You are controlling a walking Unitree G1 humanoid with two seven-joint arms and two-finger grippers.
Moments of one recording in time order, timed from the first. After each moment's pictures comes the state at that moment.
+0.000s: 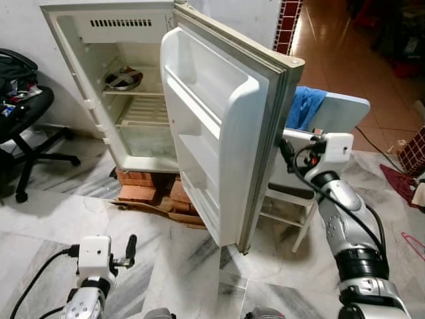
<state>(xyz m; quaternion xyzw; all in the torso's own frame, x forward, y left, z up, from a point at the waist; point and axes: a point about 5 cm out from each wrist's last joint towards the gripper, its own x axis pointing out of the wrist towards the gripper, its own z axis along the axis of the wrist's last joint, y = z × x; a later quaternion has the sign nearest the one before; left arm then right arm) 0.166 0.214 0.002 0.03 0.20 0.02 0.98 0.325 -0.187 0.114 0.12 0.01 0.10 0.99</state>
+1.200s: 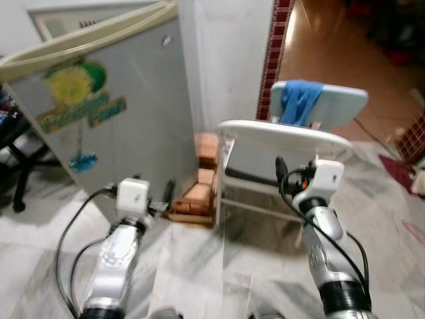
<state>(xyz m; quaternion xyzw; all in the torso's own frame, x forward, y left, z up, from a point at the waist) 0.267 0.136 0.072 0.02 0.02 -0.11 0.99 0.290 -0.177 0.079 0.06 0.02 0.00 1.00</state>
